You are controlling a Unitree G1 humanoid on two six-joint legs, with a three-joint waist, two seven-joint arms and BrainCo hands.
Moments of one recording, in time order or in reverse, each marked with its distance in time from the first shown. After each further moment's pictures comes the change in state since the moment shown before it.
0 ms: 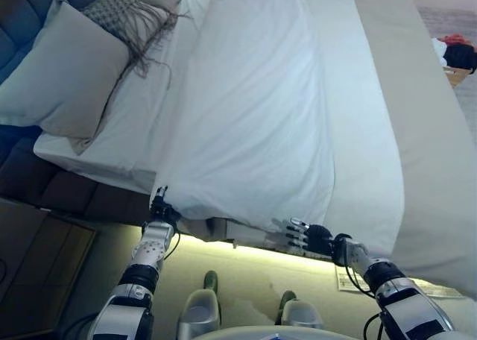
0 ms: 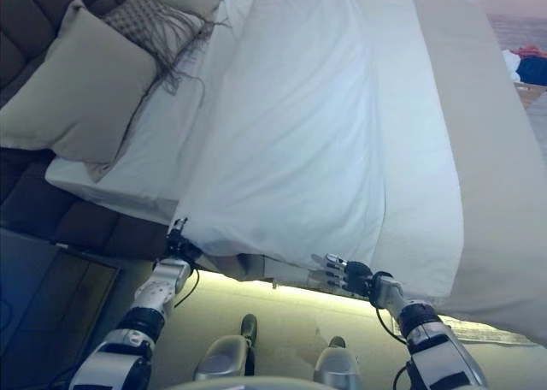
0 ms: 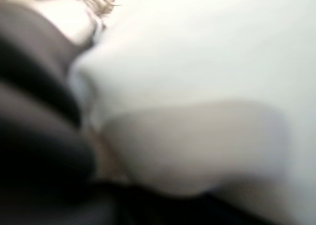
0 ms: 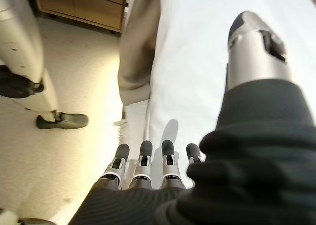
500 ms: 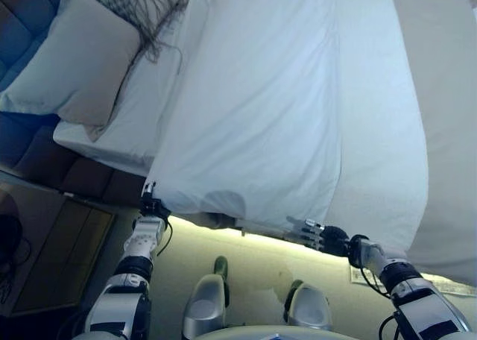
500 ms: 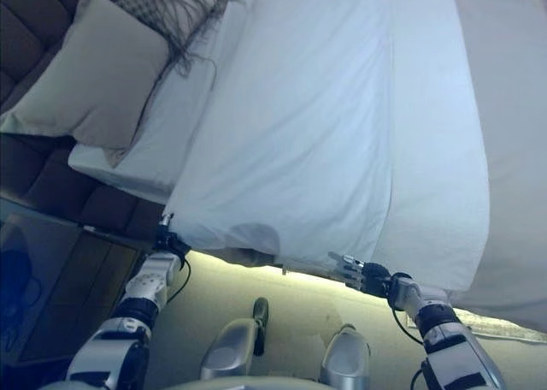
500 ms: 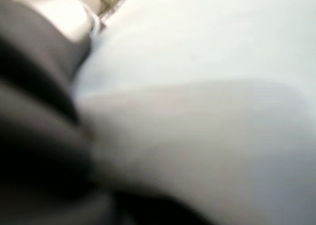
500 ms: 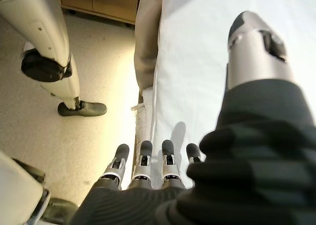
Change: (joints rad) left arm -0.118 0.050 0.115 0.150 -0.014 0.019 -0.002; right arm -0.051 -0.091 0.002 0.019 0.017 -0.007 0.000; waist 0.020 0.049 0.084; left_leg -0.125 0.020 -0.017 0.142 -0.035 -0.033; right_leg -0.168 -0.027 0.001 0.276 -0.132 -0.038
